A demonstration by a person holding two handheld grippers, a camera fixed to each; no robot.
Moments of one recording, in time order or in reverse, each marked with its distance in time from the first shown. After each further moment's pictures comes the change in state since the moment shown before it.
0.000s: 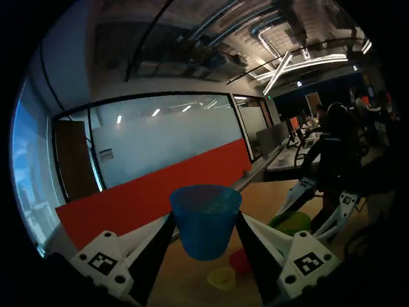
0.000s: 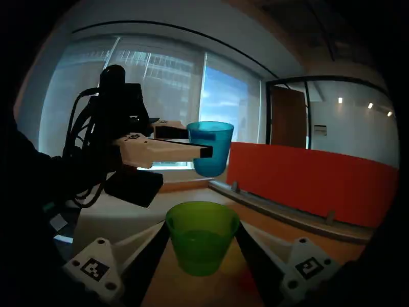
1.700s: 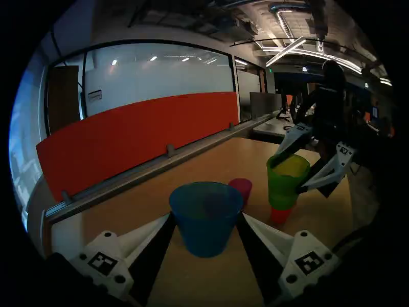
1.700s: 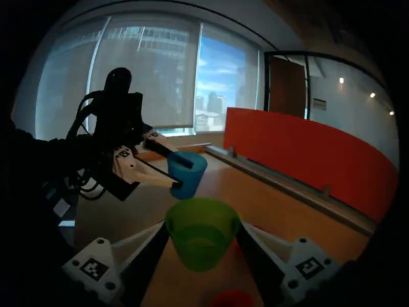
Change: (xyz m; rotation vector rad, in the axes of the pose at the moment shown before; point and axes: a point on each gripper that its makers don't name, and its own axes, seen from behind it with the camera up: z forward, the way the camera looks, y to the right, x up) left arm -0.137 0.034 -0.015 -0.111 -0.325 -0.160; right arm -0.048 0.015 -0.030 -0.011 -0.251 0.022
